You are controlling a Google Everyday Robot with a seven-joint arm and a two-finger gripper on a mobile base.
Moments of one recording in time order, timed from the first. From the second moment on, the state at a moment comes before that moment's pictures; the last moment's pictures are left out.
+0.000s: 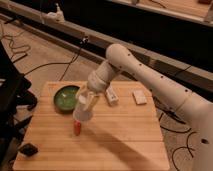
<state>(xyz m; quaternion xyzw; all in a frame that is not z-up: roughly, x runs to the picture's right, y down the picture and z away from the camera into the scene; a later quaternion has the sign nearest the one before) -0.115 0.059 0.646 -0.37 -0.45 -0.10 0.81</state>
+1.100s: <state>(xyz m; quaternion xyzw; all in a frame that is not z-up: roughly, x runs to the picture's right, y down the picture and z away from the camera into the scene) -0.348 0.165 0.568 -0.41 -0.55 -0.37 0.63</state>
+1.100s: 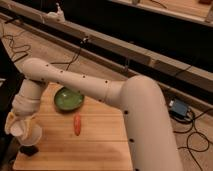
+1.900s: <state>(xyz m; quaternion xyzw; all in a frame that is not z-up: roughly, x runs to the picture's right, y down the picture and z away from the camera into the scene) -0.348 0.165 0.570 -0.41 -0.55 -0.36 0.63</state>
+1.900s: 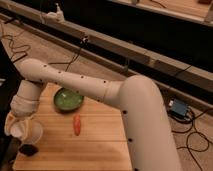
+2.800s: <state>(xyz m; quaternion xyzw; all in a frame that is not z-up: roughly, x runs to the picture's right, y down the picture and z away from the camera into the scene) -0.350 0.162 0.584 -0.45 -0.57 -0.28 0.63</state>
